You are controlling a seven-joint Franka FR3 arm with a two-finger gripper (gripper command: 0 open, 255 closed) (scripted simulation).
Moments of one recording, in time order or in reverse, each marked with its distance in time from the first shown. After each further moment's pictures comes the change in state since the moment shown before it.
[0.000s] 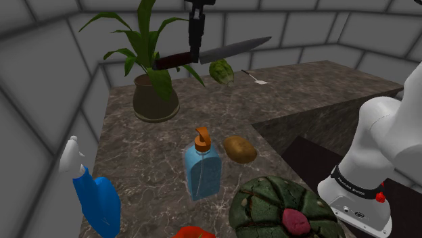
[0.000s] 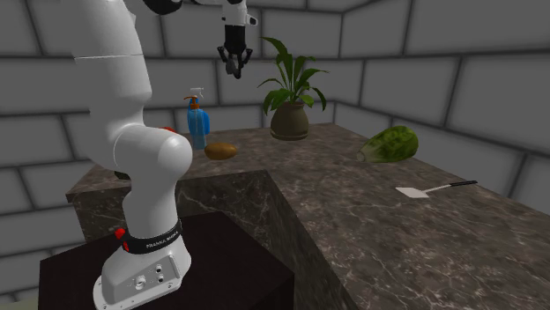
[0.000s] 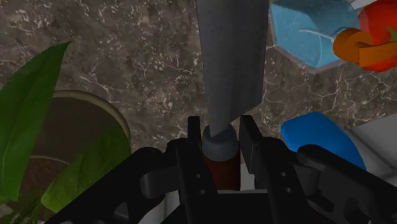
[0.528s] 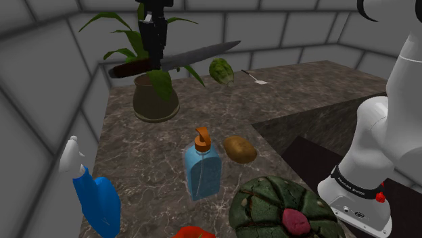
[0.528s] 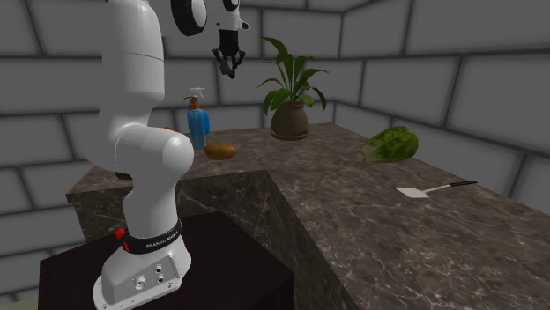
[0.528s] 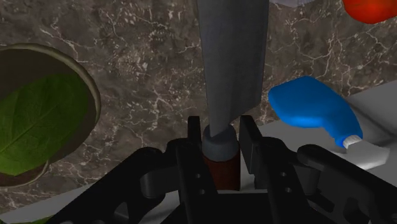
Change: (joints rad) arm 0.070 0.267 0.062 0.321 -0.046 -0.045 0.132
